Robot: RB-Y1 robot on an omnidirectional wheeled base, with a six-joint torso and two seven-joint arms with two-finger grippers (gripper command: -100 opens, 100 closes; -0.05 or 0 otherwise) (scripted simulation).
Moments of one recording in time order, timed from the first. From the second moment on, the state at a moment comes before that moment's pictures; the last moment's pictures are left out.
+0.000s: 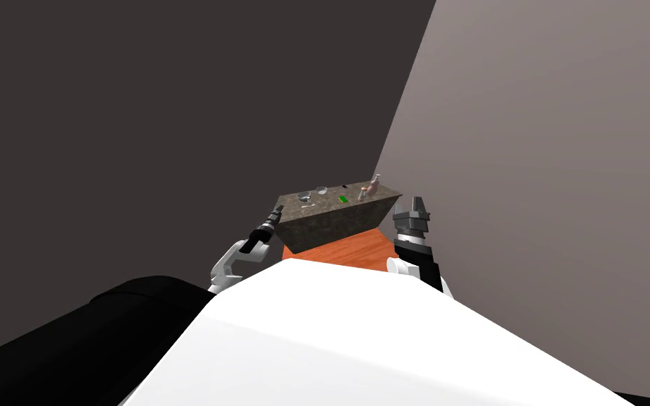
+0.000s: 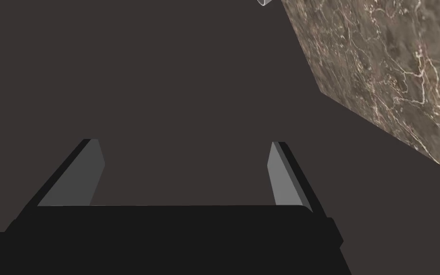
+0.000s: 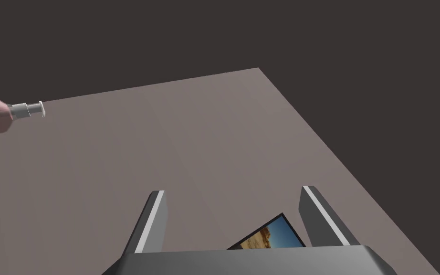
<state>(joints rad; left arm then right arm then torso) 0.48 0.52 0.19 -2.13 0.04 0.19 -0.03 0.48 0.01 -0.04 -2.27 -0.01 -0.37 -0.04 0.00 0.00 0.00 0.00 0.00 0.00</state>
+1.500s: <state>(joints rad) 0.51 0.78 0.14 -1.97 0.00 0.53 -0.06 0.48 0.01 -0.04 -2.27 -0.01 -0.37 -0.04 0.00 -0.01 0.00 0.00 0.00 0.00</state>
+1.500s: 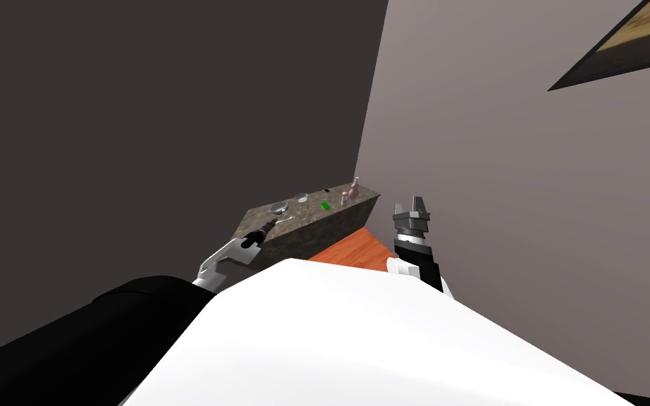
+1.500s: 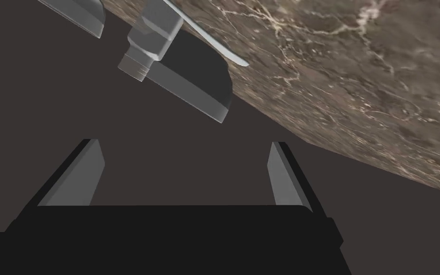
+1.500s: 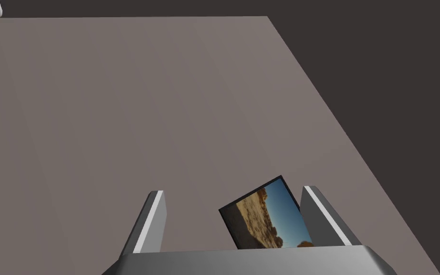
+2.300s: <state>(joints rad) 0.54 0.94 0.07 -1.87 -0.03 0.73 -0.08 0.48 0.01 -0.04 -2.27 -0.01 -0.37 -0.04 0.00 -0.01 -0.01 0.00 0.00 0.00</state>
